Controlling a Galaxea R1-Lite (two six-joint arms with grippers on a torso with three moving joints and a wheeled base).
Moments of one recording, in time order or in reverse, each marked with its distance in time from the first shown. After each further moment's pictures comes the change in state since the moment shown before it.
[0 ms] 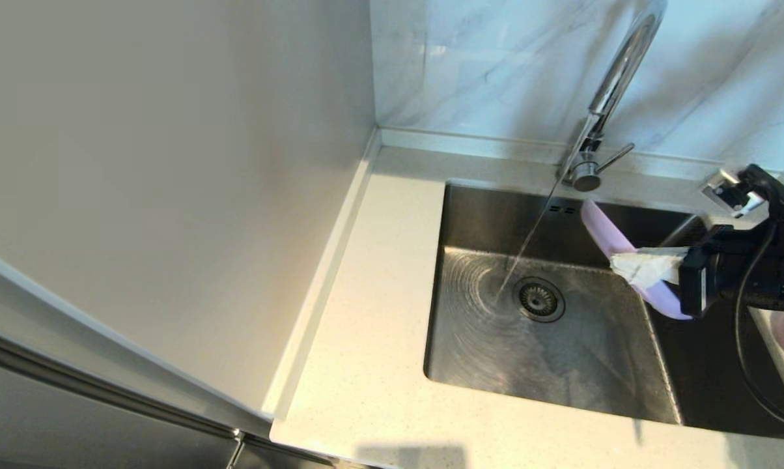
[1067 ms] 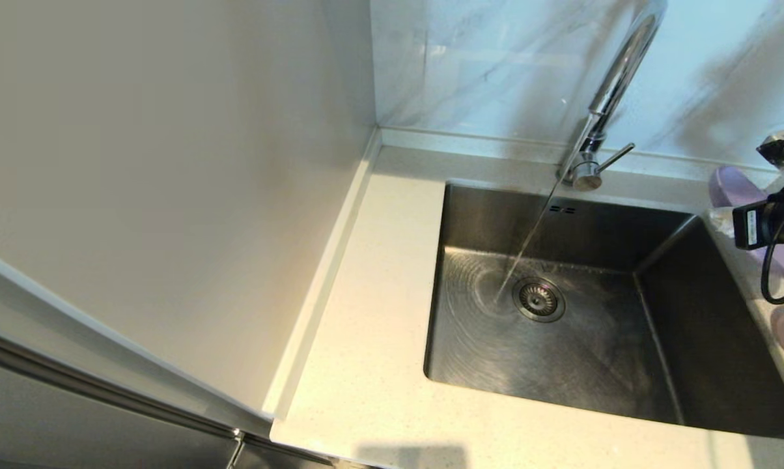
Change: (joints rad) left arm 0.000 0.000 0.000 0.000 0.000 0.000; right arm -0.364 0.212 -0.277 0.010 -0.244 -0.045
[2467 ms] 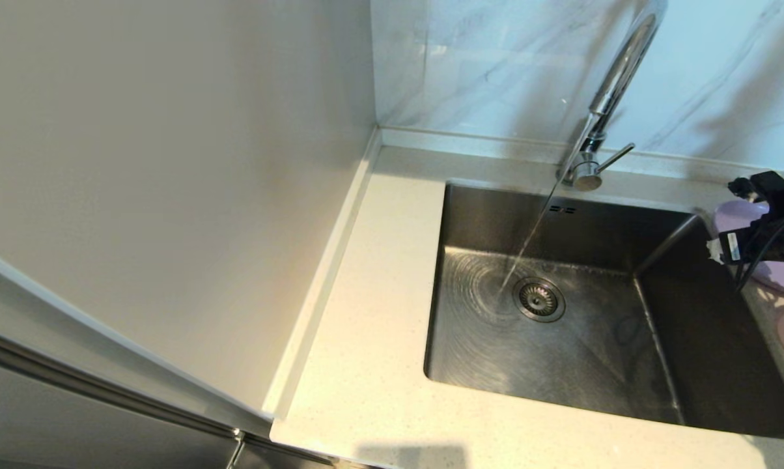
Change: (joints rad) left arm 0.000 0.000 0.000 0.000 0.000 0.000; right arm -0.081 0.328 -0.240 0.055 -0.294 -0.012
